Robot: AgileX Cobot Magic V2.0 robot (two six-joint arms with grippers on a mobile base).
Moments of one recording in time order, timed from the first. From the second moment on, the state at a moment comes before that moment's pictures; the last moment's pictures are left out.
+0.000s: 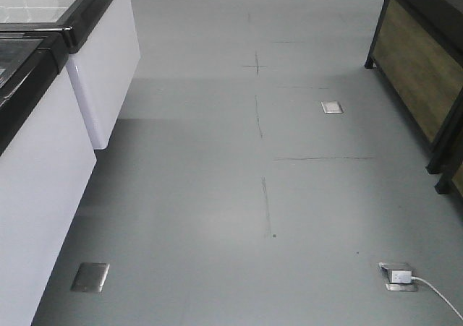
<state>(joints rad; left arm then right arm) -0.01 -0.01 0.03 0.09 0.19 -0.28 -0.04 -0.01 0.03 -0.07 0.23 0.11</state>
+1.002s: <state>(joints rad) -0.01 -0.01 0.03 0.09 0.19 -0.28 -0.04 -0.01 0.03 -0.07 0.23 0.11</state>
